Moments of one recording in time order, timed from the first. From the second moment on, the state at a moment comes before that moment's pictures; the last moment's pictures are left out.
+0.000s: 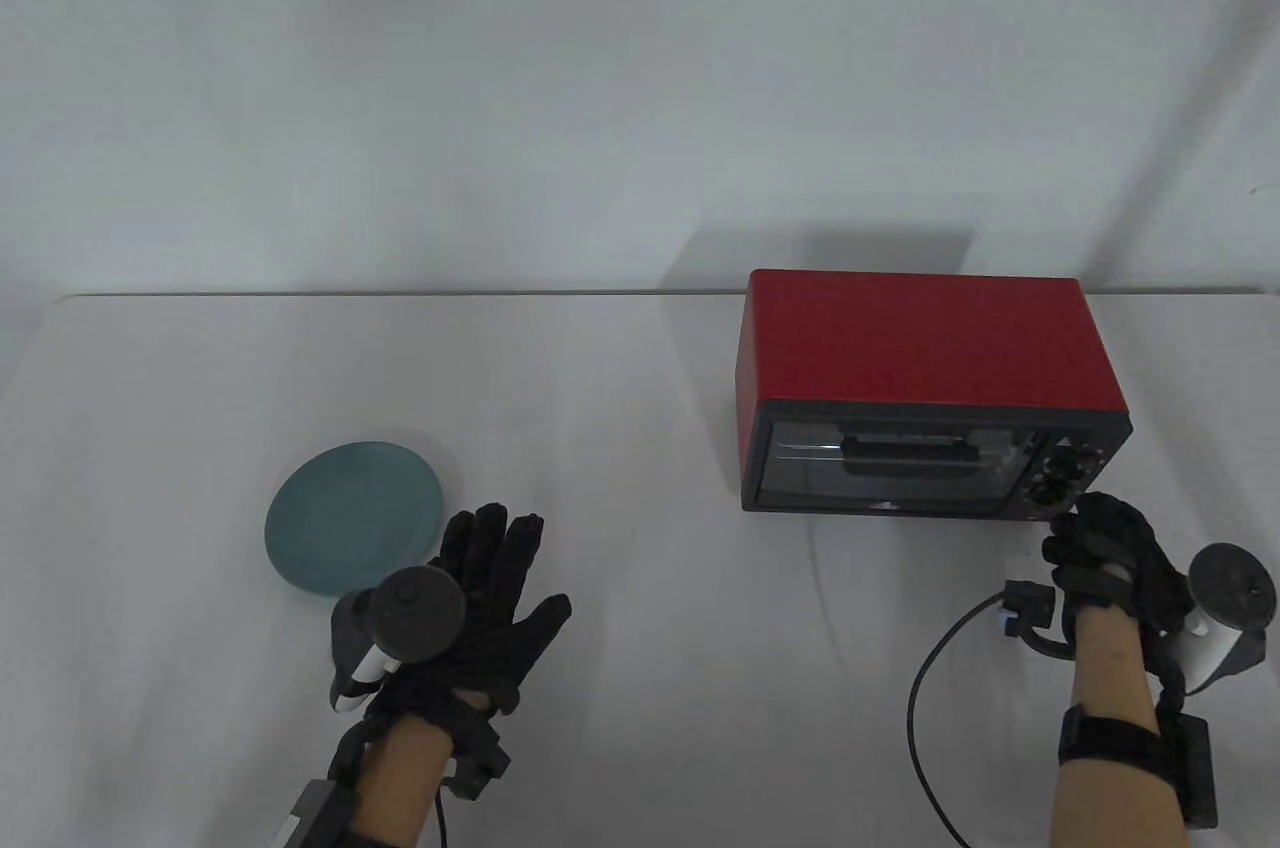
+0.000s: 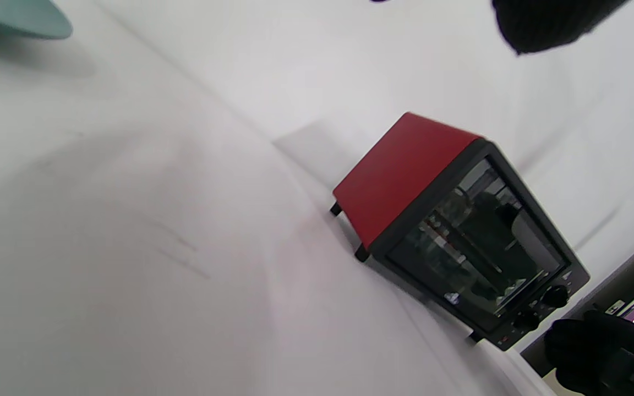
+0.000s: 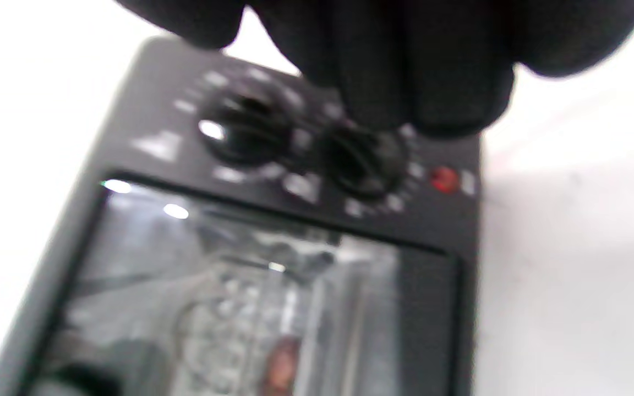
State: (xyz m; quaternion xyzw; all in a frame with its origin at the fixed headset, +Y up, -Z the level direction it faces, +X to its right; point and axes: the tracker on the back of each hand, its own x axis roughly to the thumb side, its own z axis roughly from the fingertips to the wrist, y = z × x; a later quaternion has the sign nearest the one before) left_hand -0.198 -0.711 -0.308 -0.01 -0.15 0.35 0.93; right_hand 0.411 -0.714 -0.346 -0.26 -0.21 0.73 0.59
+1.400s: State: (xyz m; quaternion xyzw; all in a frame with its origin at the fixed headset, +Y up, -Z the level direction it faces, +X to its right) left_hand -0.159 -0.692 -0.289 0.02 -0.20 0.26 0.94; right_hand 0.220 -0.685 -0.318 0.23 -0.06 0.92 0.31
